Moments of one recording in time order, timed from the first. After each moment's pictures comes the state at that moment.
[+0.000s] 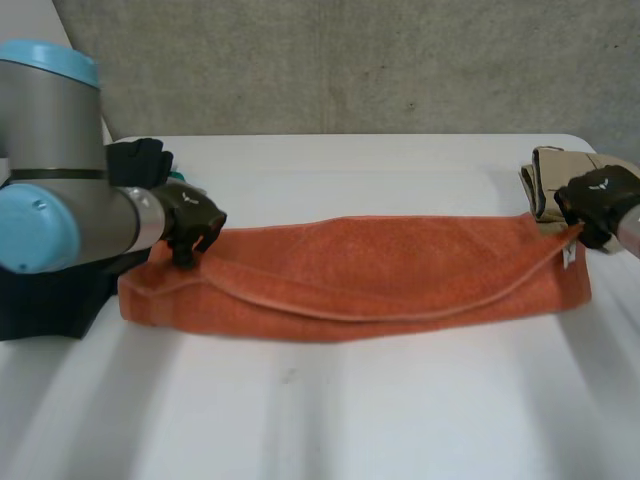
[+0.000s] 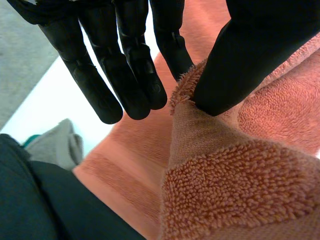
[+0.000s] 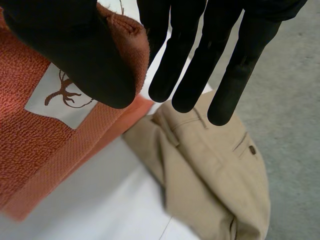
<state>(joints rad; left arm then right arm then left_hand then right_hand) 4.37 -2.31 -0.76 2.44 -1.46 3.82 1.55 -0.97 1.22 0.10 1.30 2.40 1.14 1.20 1.19 1.20 0.98 1.13 1.18 1.19 1.20 1.02</state>
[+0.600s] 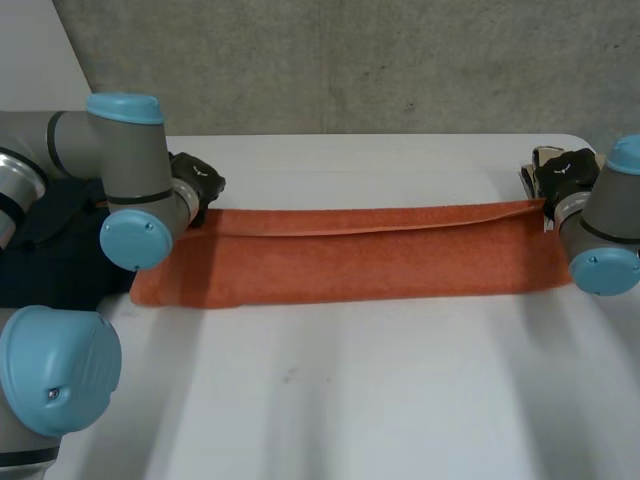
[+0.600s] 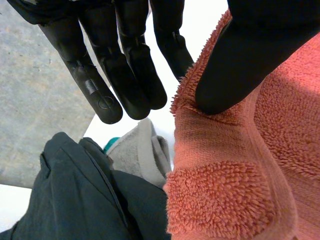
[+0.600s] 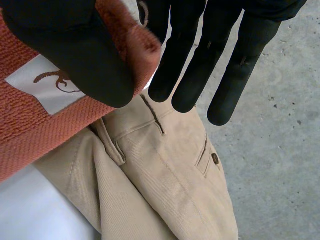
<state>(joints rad) 4.33 -2.73 -0.22 2.59 -1.68 3.90 1.70 -0.58 0.79 -0.07 1.61 2.36 1.14 1.20 1.19 1.20 0.99 1.13 1.18 1.19 1.20 1.02</state>
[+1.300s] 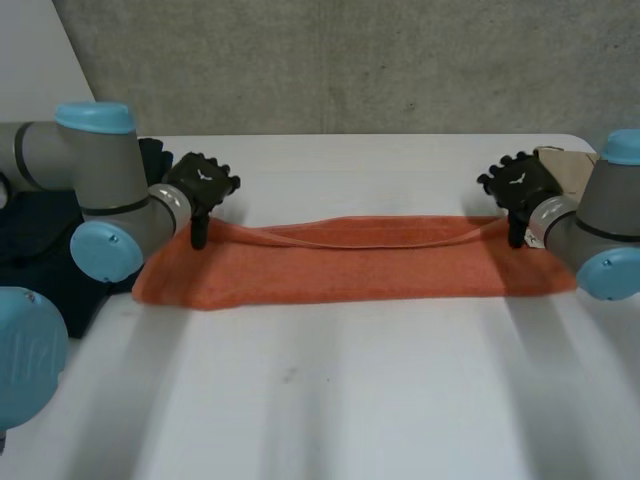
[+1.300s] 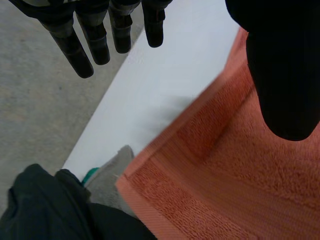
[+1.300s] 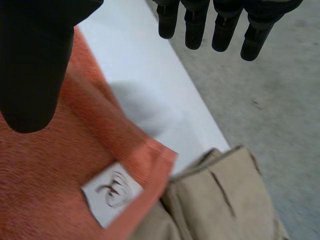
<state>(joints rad) 4.38 -2.54 -0.62 2.81 -1.45 3.90 1.73 -0.63 0.84 0.05 1.36 2.35 0.19 0.20 0.21 0.20 0.04 0.22 0.20 0.21 0.21 0.04</state>
